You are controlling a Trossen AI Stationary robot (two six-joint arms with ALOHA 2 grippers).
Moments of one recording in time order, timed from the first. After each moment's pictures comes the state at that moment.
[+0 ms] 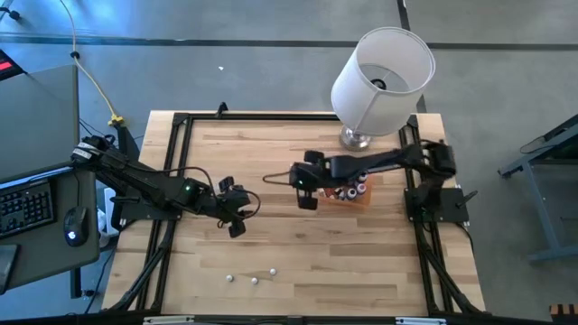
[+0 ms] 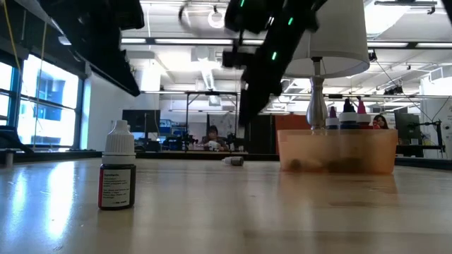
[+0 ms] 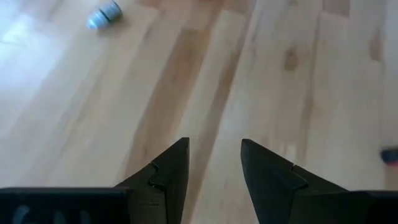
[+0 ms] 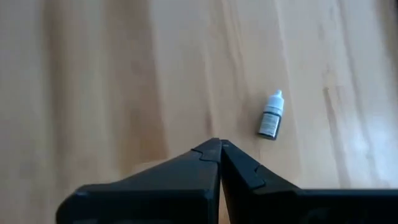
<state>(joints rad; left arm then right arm) -0.35 1.19 0.75 -0.44 -0.41 -0.53 -0.04 1.86 1.33 -0.54 0.25 0.00</state>
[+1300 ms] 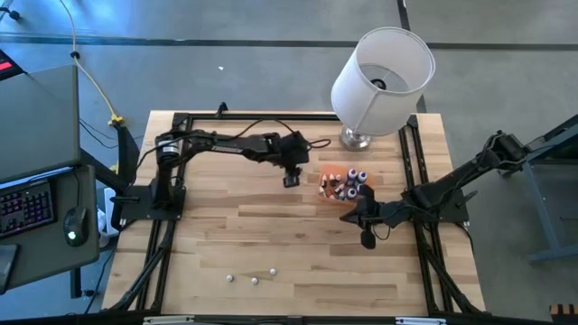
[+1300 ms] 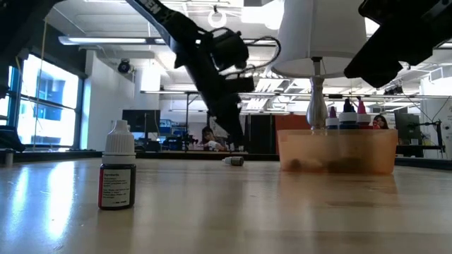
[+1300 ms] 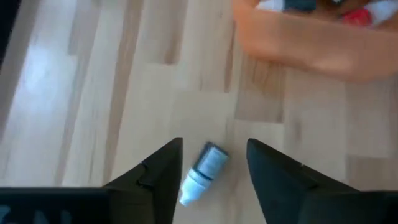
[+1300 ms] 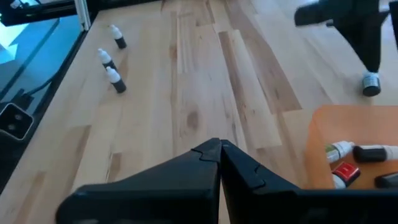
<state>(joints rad) 0.26 1.95 1.38 -0.34 -0.03 0.22 0.47 1.04 0.44 0.06 0.39 0.42</state>
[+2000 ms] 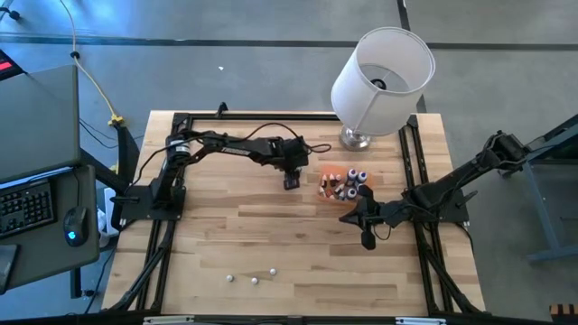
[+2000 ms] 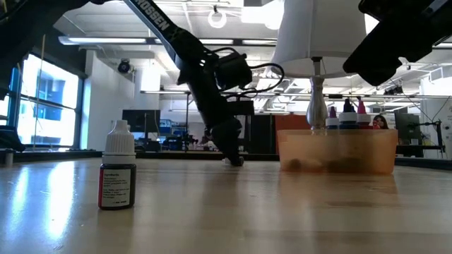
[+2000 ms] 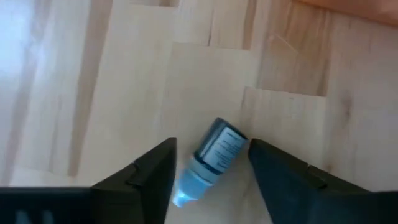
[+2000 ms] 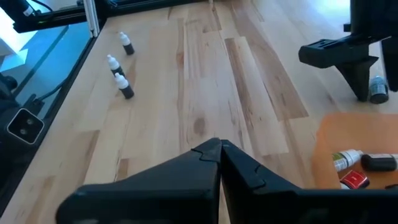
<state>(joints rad) 0.26 2.06 1.38 -0.35 -0.04 0.17 0.47 1.04 0.44 0.09 0.37 0.41</state>
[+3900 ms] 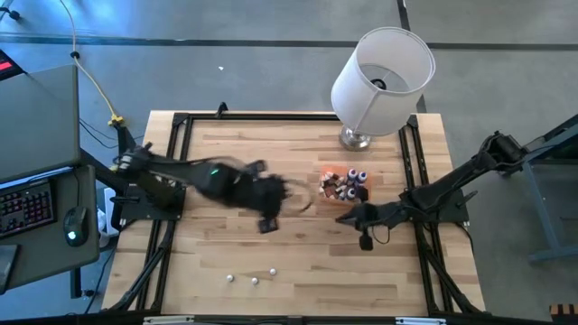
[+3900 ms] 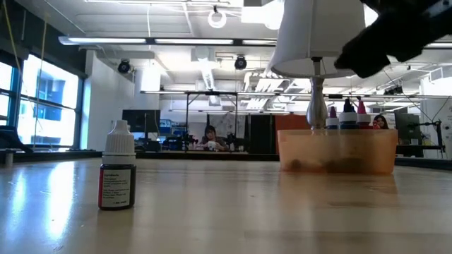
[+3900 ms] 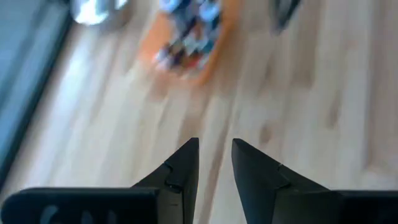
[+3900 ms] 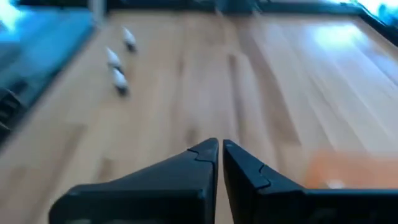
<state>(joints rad) -0.28 1.70 1.86 -1.15 -0.40 -0.36 0.46 1.09 0.44 0.17 0.40 0.22</state>
